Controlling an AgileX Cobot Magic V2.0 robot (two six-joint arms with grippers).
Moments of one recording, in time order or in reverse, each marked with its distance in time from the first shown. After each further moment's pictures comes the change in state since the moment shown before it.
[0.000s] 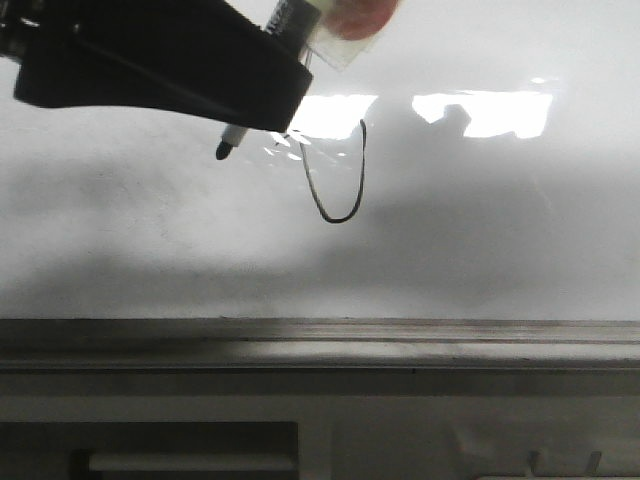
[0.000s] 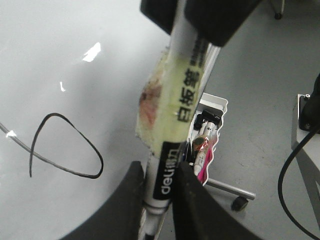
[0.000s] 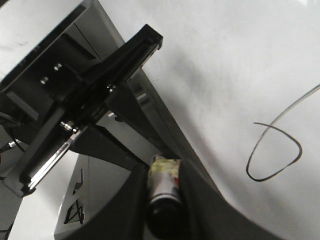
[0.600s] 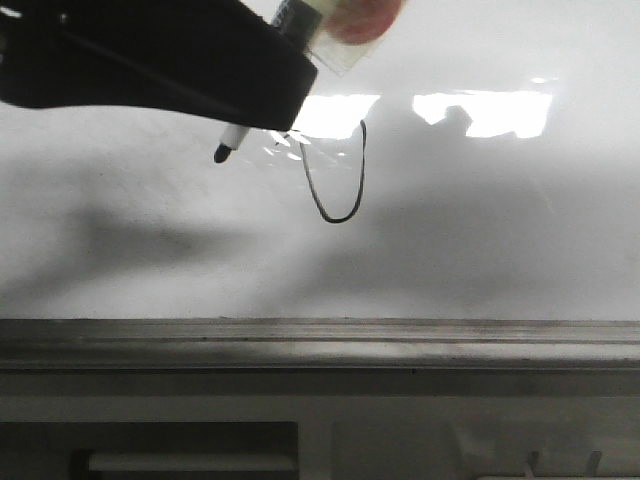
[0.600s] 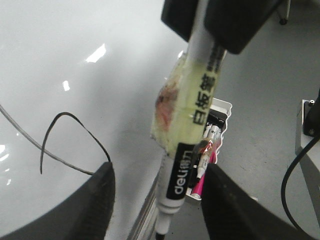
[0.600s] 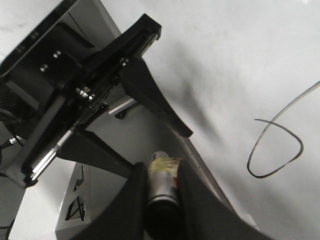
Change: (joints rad) left arm 0.004 -0.009 0.001 0.006 -0.004 -0.017; right arm 0.000 -0.002 0.000 -0.007 0.008 0.006
